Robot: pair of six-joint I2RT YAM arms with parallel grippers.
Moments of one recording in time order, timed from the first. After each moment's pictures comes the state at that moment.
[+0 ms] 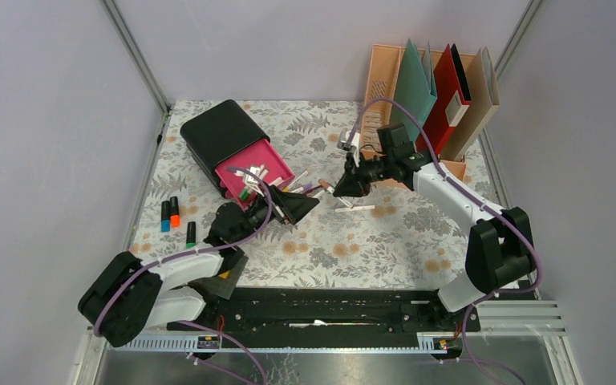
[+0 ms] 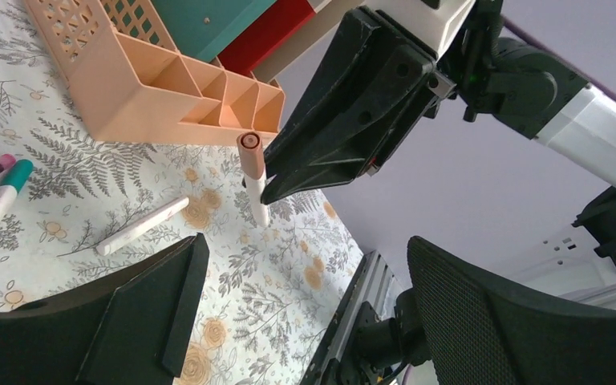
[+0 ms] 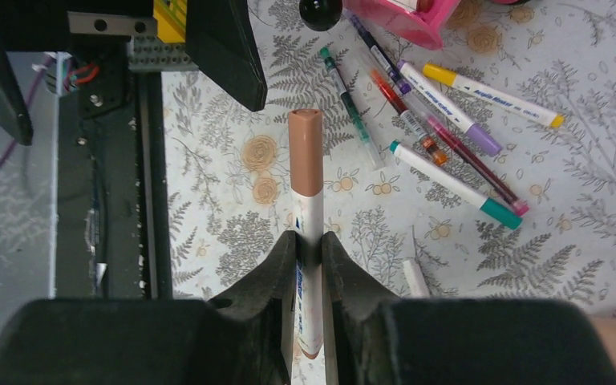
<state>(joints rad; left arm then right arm) -0.63 1.16 0.32 0.99 0.30 -0.91 0.43 1.56 1.19 -0.47 -0.92 -0.44</state>
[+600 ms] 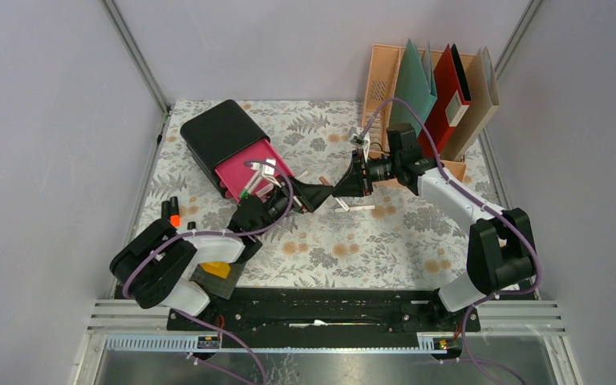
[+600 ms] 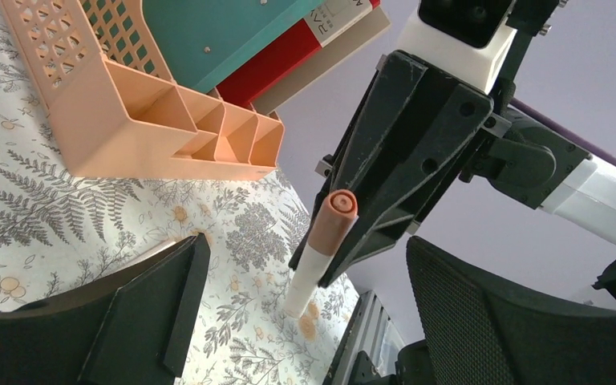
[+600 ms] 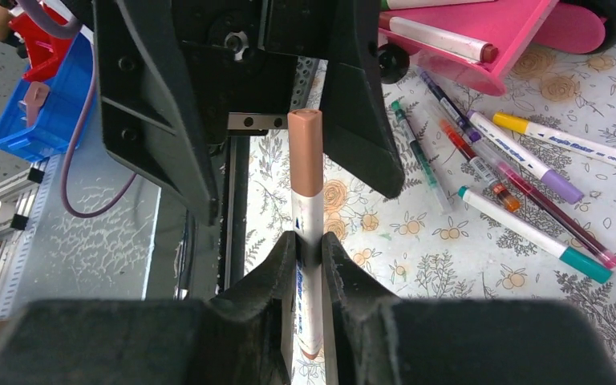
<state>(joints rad) -0.72 1.45 0.44 1.19 0.15 -0.96 0.36 1.54 1.08 -0.22 -1.19 -0.17</state>
